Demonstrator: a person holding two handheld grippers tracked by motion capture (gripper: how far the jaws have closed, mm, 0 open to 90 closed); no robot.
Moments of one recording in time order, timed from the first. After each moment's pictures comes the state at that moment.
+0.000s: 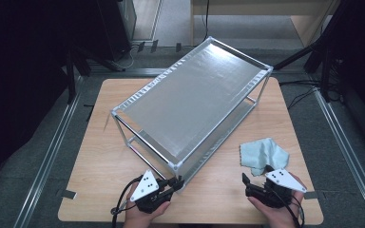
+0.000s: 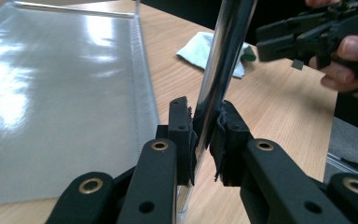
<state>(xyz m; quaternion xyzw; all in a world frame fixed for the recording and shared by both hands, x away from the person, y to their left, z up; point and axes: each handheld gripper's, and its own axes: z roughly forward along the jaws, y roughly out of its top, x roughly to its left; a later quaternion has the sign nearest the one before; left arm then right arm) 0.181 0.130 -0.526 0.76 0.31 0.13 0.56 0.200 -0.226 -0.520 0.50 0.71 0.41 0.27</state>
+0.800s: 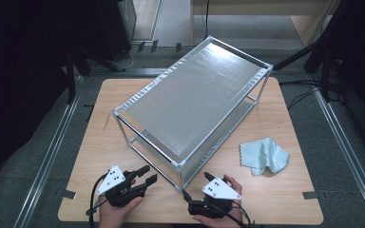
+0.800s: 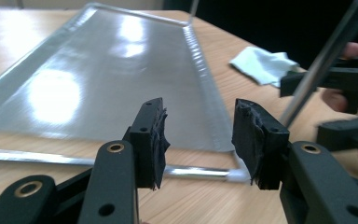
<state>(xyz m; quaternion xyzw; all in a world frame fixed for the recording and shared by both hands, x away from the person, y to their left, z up) 0.181 0.216 -0.529 0.71 0.40 0.15 0.56 0.174 -0.081 -0.528 0.36 0.77 0.49 0.18</state>
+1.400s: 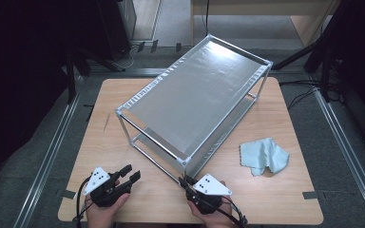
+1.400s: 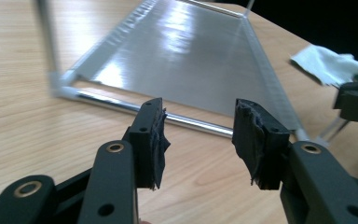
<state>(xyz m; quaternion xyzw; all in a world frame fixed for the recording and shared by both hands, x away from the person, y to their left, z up) 0.179 0.251 -0.538 0.67 0.48 0.20 0.53 0.187 -0.068 -0.533 0.35 0.76 0.53 0.16</state>
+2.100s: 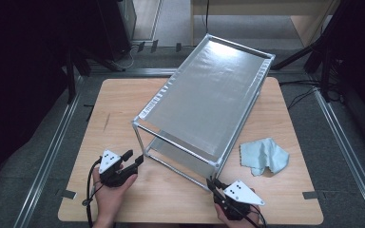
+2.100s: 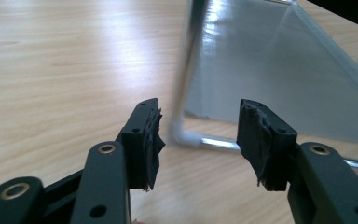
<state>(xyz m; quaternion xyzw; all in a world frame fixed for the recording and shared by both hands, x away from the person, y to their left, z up) 0.231 0.230 -0.535 0.68 0.50 0.24 0.47 0.170 -0.136 -0.532 0.39 0.74 0.51 0.21</state>
